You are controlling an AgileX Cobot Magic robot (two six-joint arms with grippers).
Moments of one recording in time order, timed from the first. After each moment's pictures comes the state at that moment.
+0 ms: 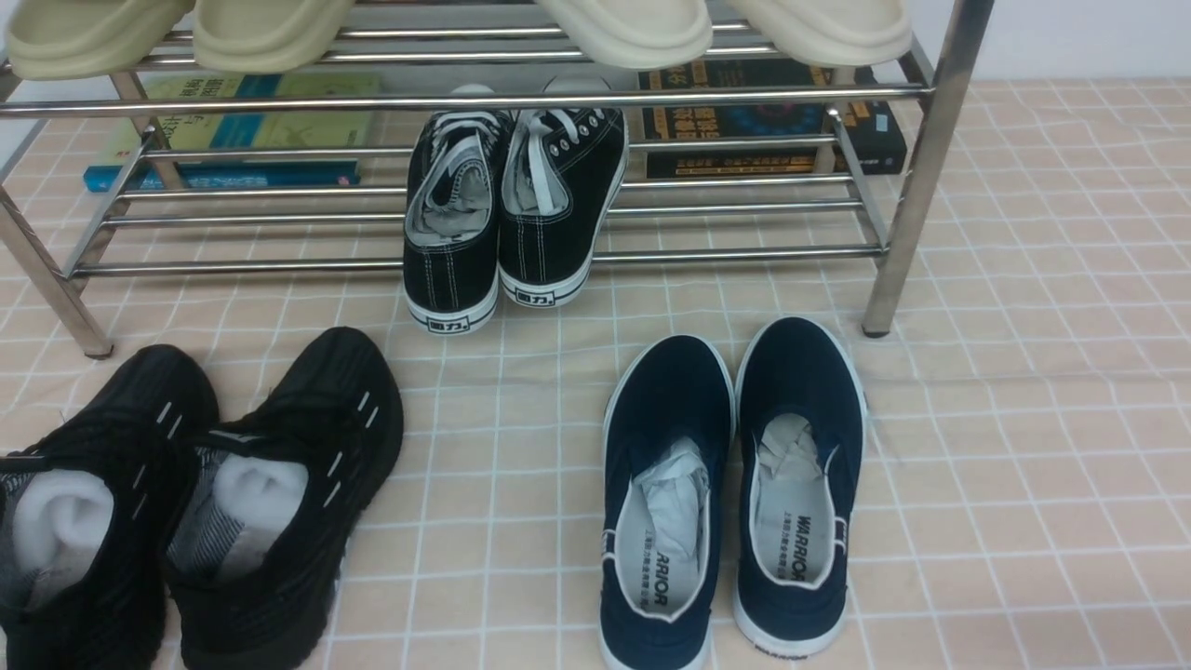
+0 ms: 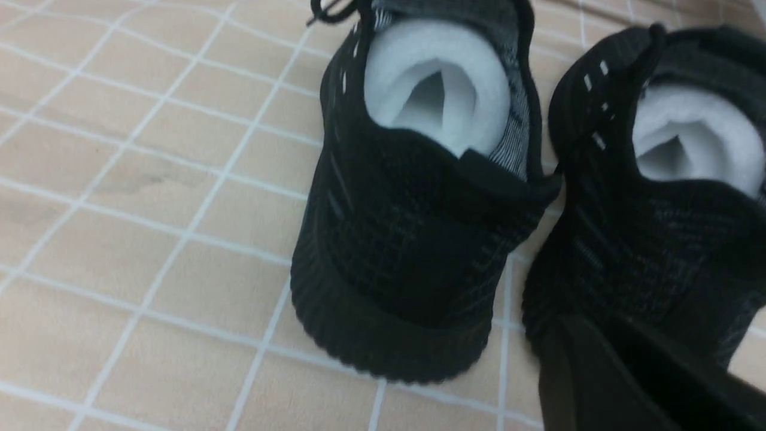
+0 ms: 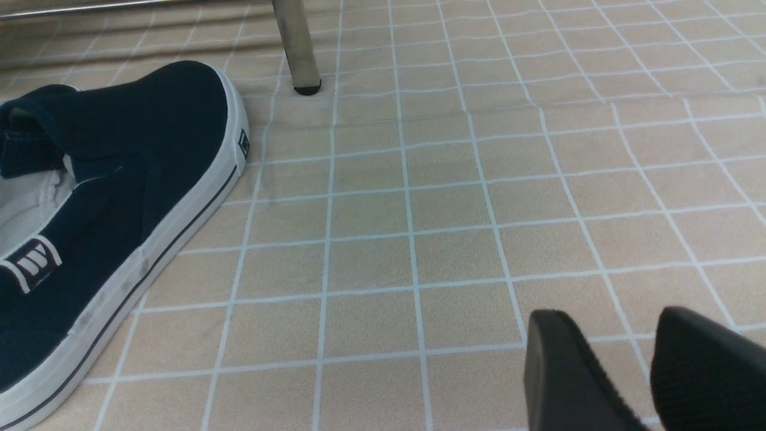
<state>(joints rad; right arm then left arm) -0.01 -0.01 0.01 0.06 0.39 0.07 0.01 -0.01 0.00 0.15 0.48 -0.38</state>
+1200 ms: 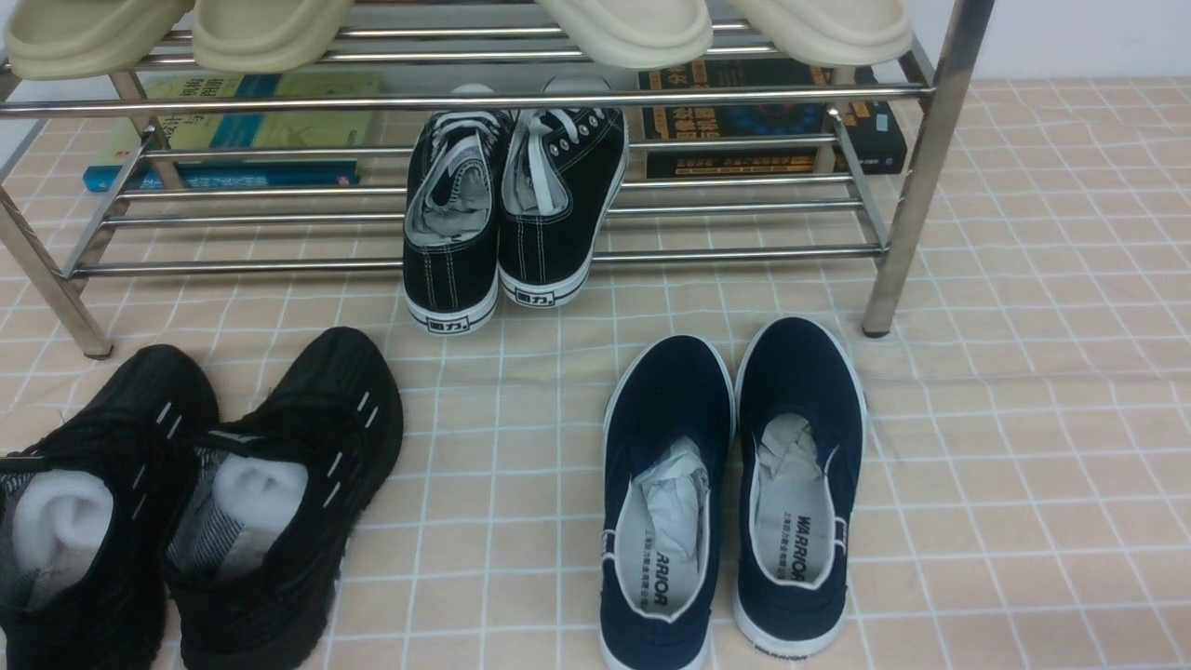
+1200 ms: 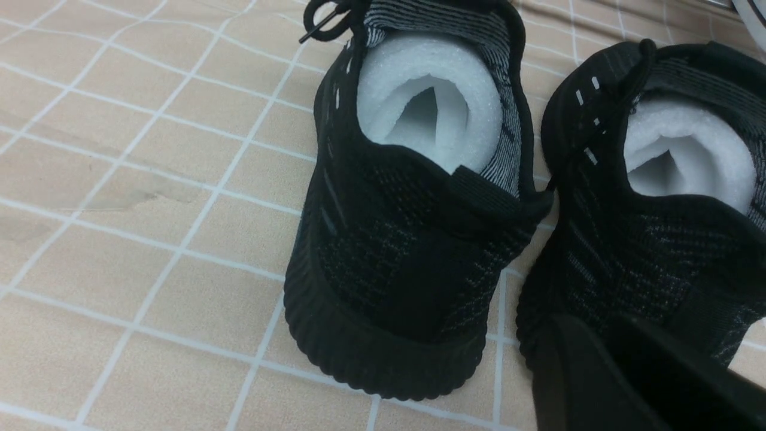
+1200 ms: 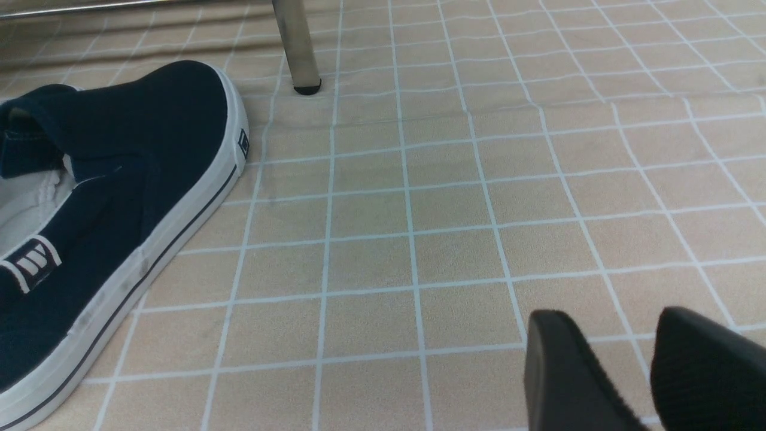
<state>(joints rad) -0.01 -0.01 0.01 0.06 0.39 0.07 0.01 -0.01 0.01 0.15 0.46 -0.38</state>
